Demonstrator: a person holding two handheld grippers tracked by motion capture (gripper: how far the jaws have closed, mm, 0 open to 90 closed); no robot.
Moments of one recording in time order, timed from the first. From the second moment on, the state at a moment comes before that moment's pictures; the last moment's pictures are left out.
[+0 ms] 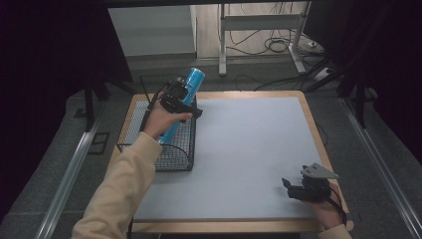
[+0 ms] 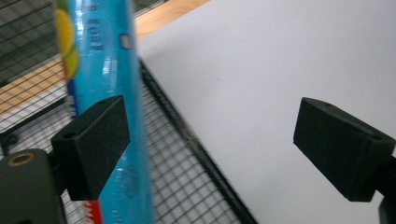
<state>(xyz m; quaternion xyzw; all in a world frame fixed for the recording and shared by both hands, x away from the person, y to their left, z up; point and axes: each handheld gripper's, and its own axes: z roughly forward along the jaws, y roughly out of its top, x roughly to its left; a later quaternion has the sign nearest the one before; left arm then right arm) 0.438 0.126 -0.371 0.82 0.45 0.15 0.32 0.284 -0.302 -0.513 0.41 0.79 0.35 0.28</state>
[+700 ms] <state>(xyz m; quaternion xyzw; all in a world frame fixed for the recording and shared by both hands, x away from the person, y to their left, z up) 0.329 0.083 -0.403 0.85 0.35 0.10 0.37 0.278 -0.296 -0.507 0.41 0.79 0.34 0.29</state>
